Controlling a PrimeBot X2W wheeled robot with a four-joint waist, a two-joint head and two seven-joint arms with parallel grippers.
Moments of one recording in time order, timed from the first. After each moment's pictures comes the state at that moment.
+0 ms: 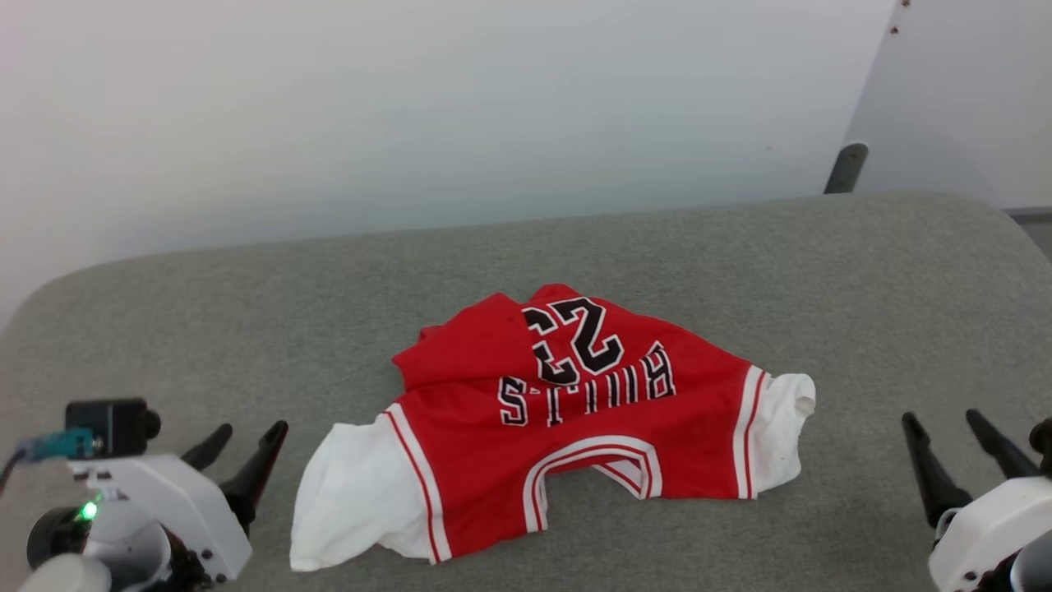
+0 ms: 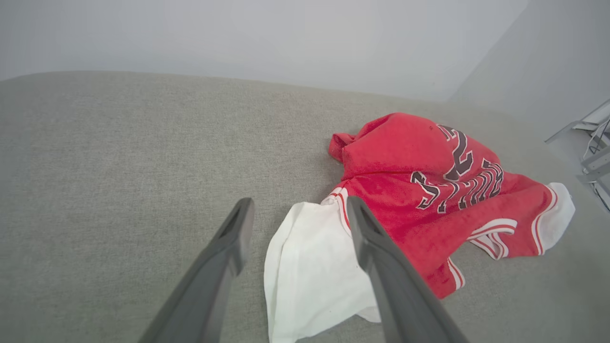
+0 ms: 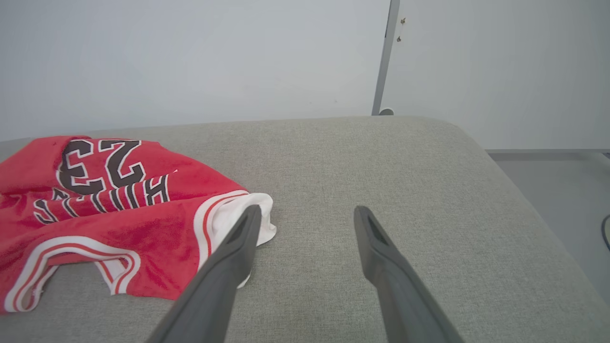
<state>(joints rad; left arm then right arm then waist) -0.13 0.68 -0.32 0.05 -0.96 0.09 0.20 -0.02 -0.24 -0.08 -0.01 0.30 0.13 0.26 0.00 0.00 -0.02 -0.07</state>
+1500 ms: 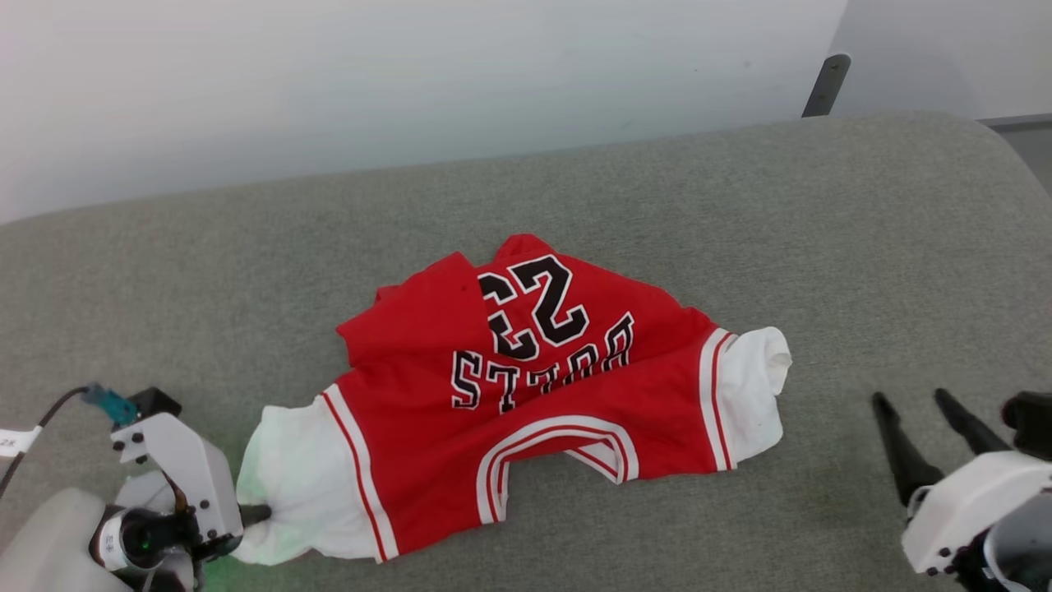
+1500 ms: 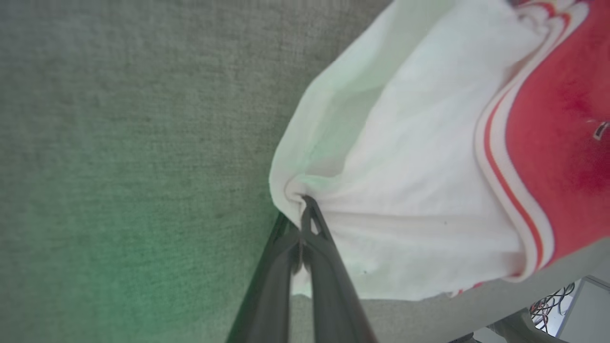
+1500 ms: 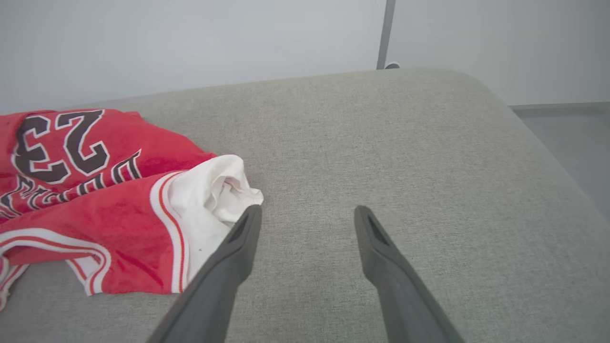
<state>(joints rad) -0.45 0.60 -0.45 0.62 -1.16 0.08 0.75 -0.06 -0.19 -0.07 -0.04 0.31 0.13 0.33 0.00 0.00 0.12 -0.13</state>
